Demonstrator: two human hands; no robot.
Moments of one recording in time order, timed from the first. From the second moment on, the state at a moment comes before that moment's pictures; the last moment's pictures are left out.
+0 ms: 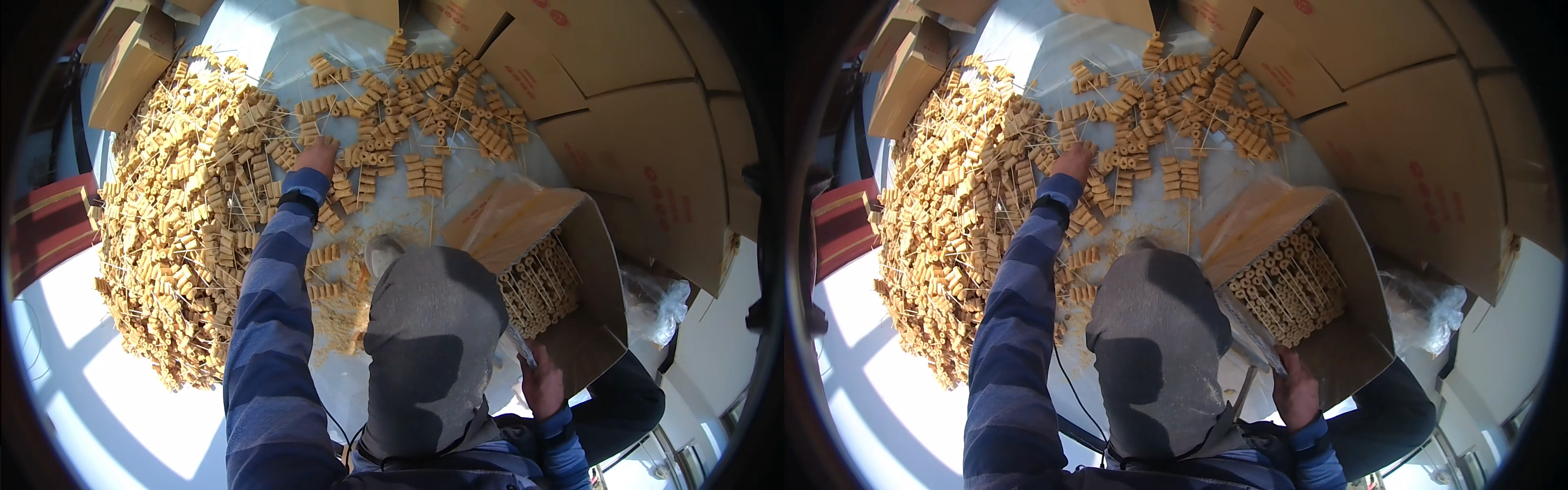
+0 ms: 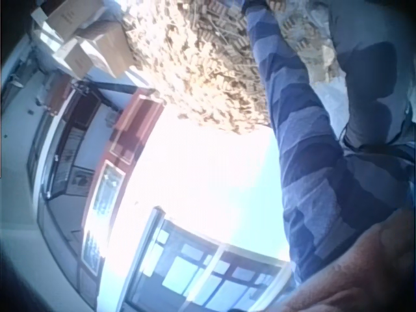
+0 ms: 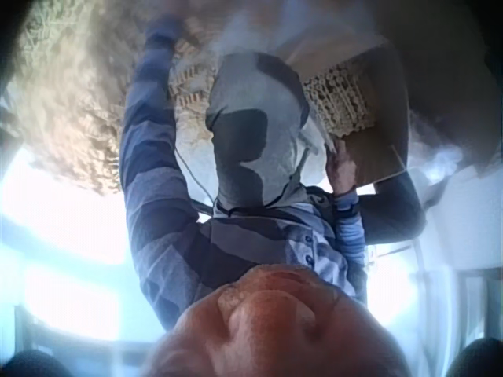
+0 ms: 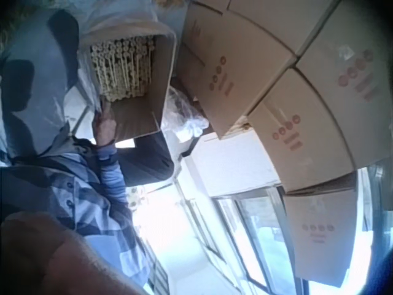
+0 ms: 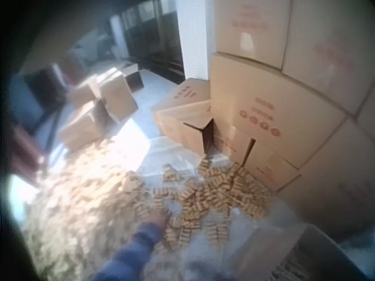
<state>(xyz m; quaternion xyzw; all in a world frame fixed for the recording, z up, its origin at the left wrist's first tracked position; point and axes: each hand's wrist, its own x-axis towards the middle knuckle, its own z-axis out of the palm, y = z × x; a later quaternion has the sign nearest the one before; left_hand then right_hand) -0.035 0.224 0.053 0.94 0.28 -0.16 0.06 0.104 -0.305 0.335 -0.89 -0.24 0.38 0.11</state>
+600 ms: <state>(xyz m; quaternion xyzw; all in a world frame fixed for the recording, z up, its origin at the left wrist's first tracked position) -0.114 0.121 0.296 0.52 0.41 0.01 0.75 0.132 -0.266 0.411 -0.81 -0.23 0.39 0.36</state>
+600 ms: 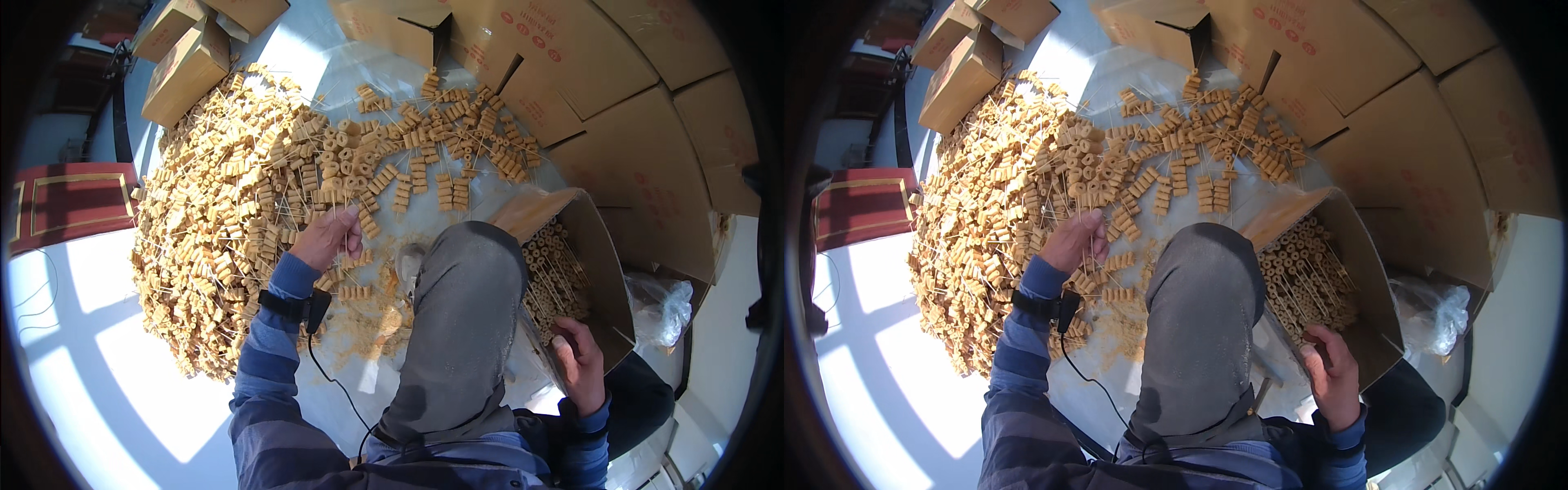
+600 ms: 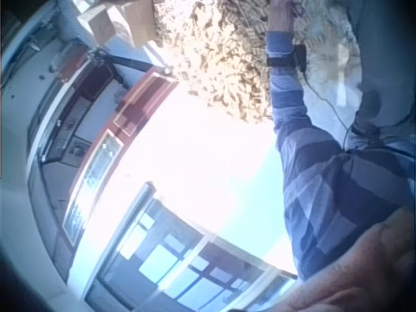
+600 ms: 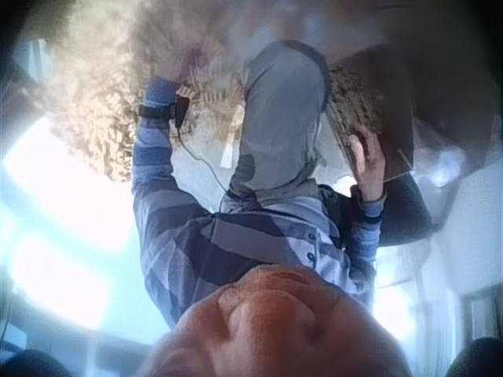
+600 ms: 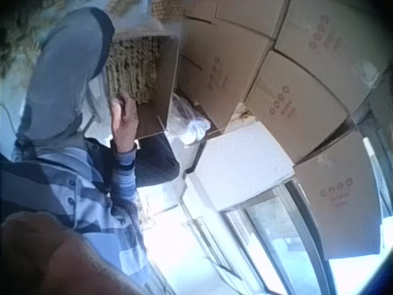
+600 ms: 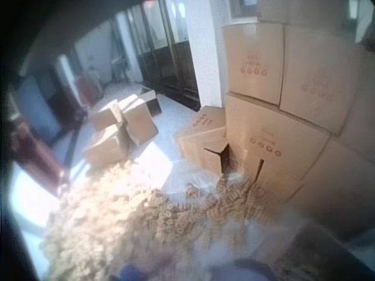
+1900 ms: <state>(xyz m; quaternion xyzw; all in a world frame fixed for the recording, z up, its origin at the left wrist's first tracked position) -0.025 0.093 0.034 0.72 0.61 -0.02 0.33 0.164 -0.233 0.401 -0.67 0.09 0.41 0.61</state>
